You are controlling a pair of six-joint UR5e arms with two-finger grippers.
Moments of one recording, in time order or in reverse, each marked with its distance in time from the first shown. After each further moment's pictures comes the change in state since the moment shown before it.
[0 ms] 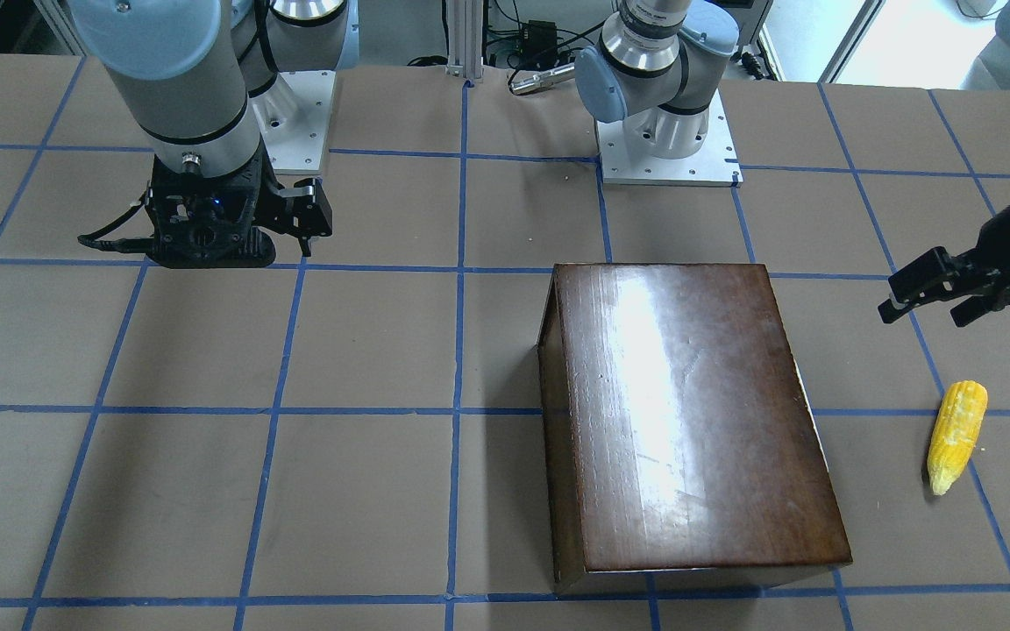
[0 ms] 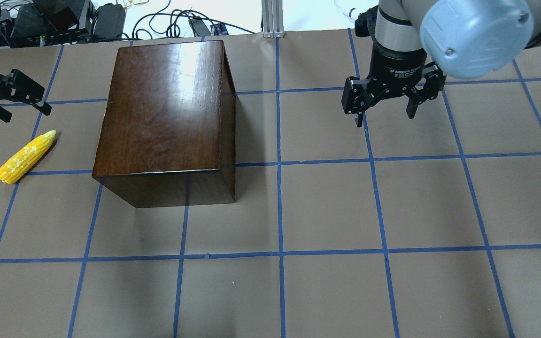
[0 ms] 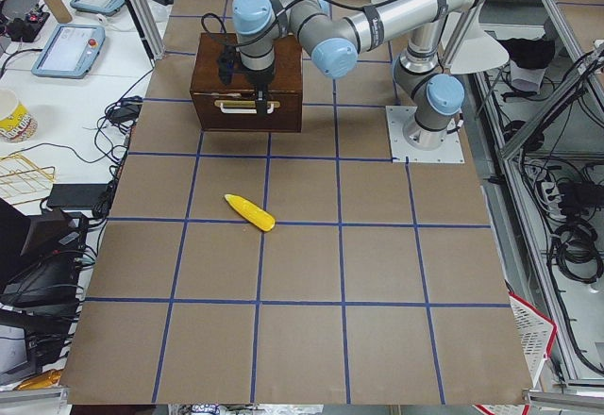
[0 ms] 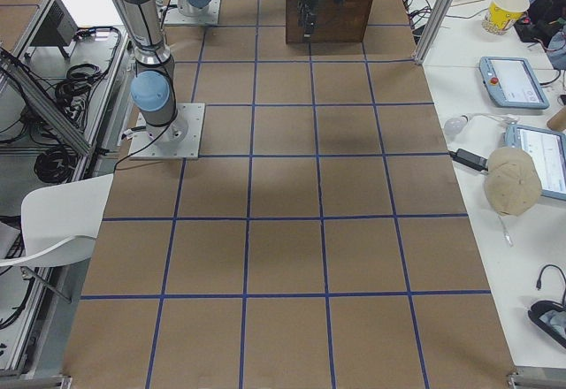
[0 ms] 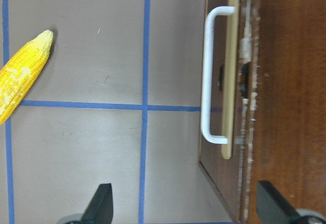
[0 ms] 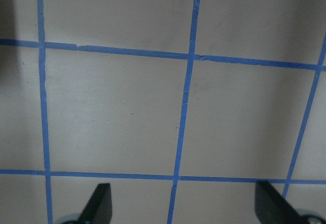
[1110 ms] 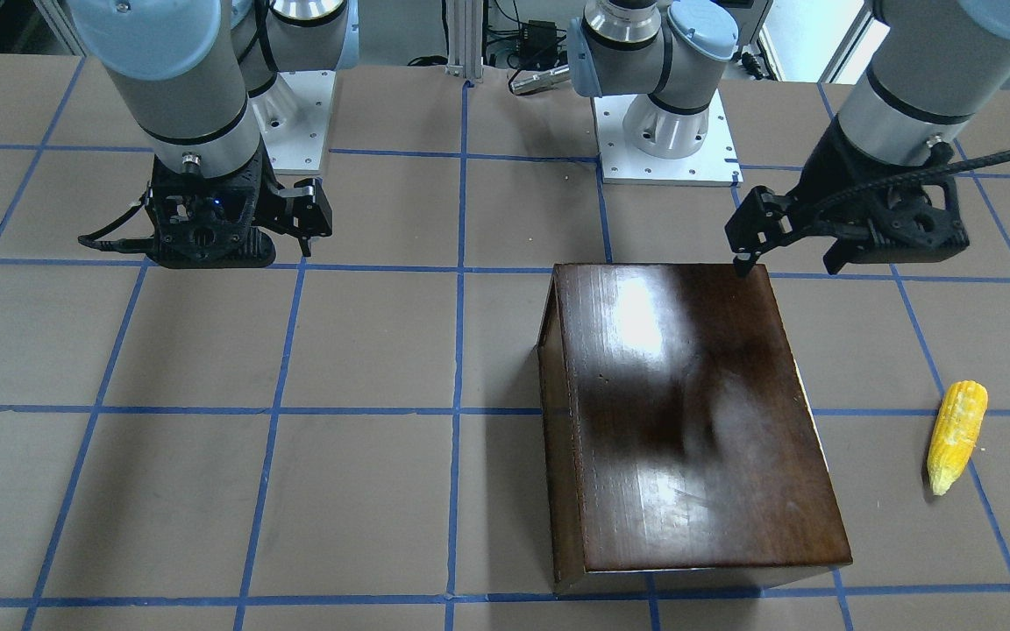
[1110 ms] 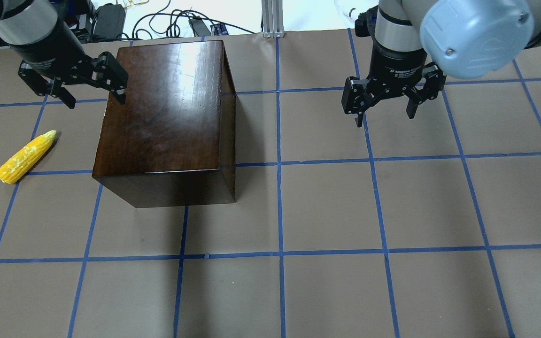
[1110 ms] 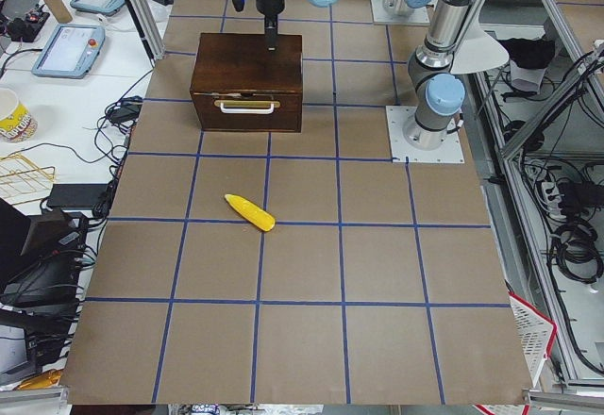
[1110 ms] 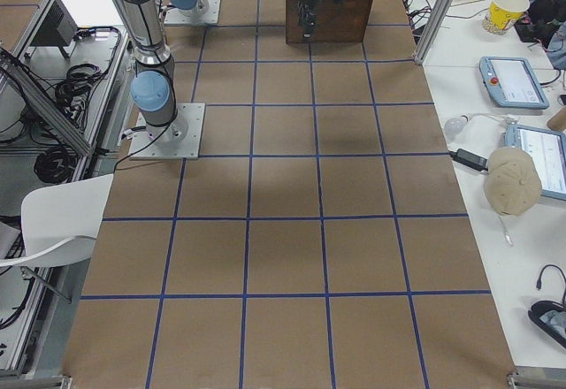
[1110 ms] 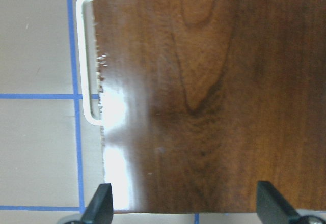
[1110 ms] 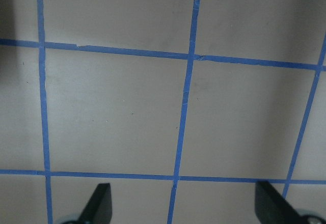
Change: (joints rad) left arm -0.327 0.120 0.014 -0.065 0.110 -0.376; right arm 0.000 0.000 0.000 0.000 0.000 0.000
